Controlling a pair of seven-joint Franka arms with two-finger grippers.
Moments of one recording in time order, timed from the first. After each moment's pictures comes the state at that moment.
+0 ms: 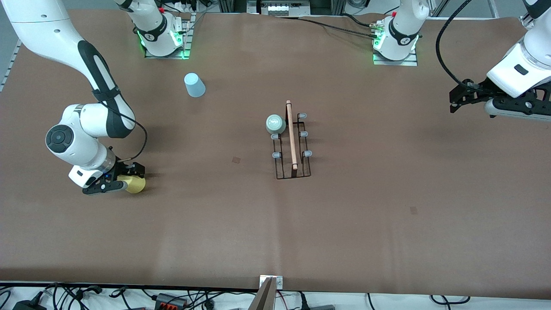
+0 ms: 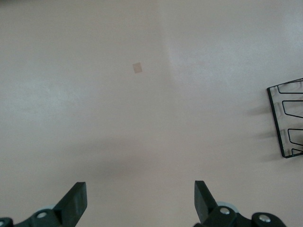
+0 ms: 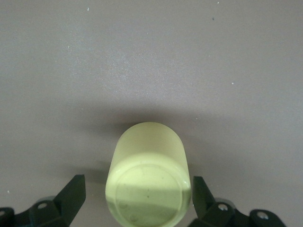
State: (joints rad) left arm -0.10 -0.05 0.01 -1.71 0.04 1.69 0.06; right arm -0.08 0.53 0.07 -1.93 -0.09 2.52 -0.14
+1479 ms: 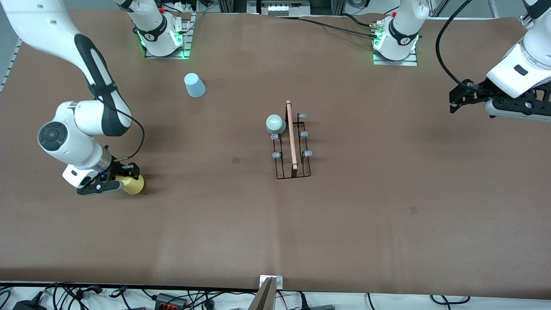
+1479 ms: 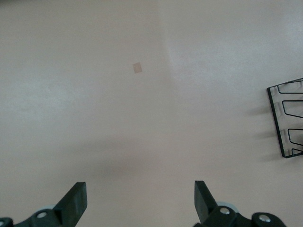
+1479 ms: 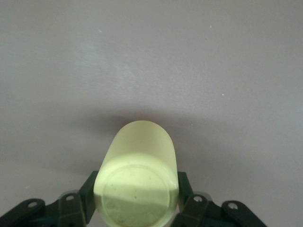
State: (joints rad) left arm -0.10 -0.05 0.01 -1.71 0.04 1.69 0.06; right arm -0.05 0.45 0.07 -1.90 -0.09 2.41 -0.12
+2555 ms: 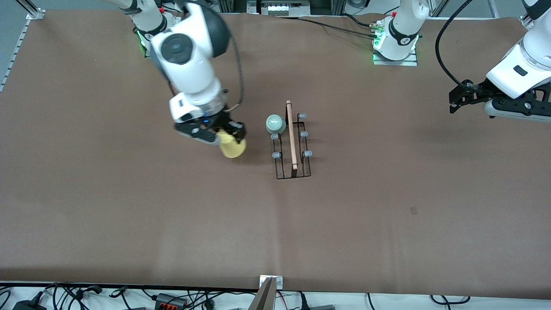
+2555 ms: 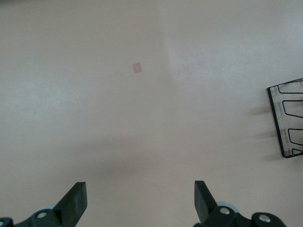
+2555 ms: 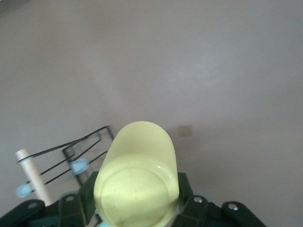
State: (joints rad) left arm -0.10 -0.05 0.01 -1.71 0.04 1.69 0.06; right arm 0.57 0.34 0.10 -1.69 -0.02 2.23 1.08
